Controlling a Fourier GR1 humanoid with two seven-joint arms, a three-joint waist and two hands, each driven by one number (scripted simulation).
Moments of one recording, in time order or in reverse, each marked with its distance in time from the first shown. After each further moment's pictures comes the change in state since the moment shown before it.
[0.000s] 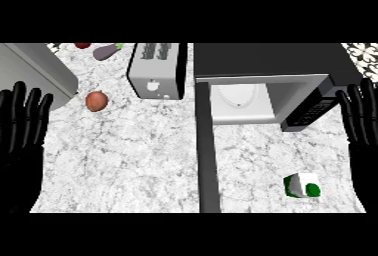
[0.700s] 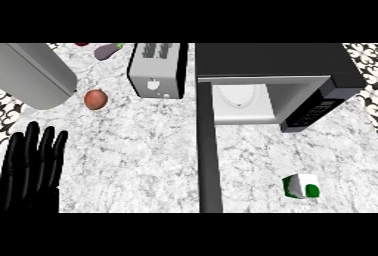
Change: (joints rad) left arm 0.258 -0.069 -0.247 -0.160 -0.042 0.150 0.027; right arm 0.525 -0.147 -0.198 -0.221 -0.440 0.471 -0.172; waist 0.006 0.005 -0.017
